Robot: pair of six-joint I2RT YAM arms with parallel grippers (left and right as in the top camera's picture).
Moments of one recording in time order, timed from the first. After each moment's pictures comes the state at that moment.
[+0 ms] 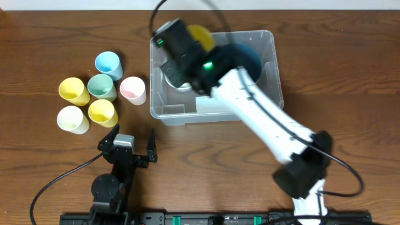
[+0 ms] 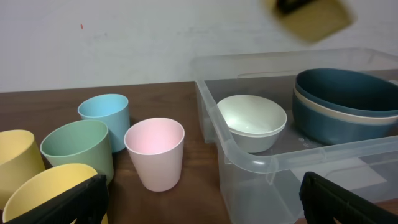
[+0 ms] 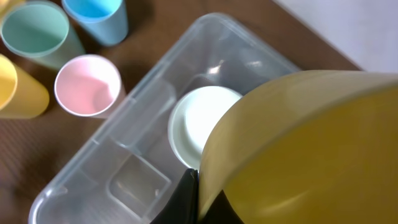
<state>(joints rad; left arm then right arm) -0.12 0.01 0.02 -0.11 0.04 -0.02 0.79 2.09 2.10 -0.91 0.16 0.03</state>
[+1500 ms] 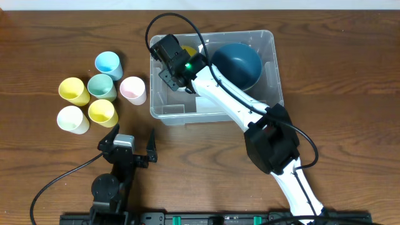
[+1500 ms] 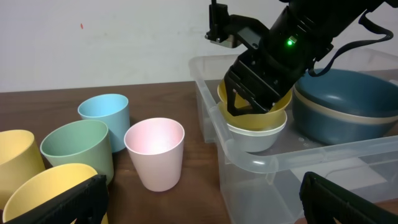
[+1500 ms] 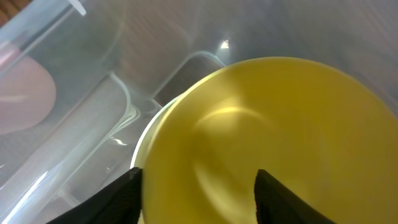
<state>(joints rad) -0.12 0.01 0.02 -0.11 0.04 -0.02 0.74 2.36 2.10 -0.74 0.15 -0.05</state>
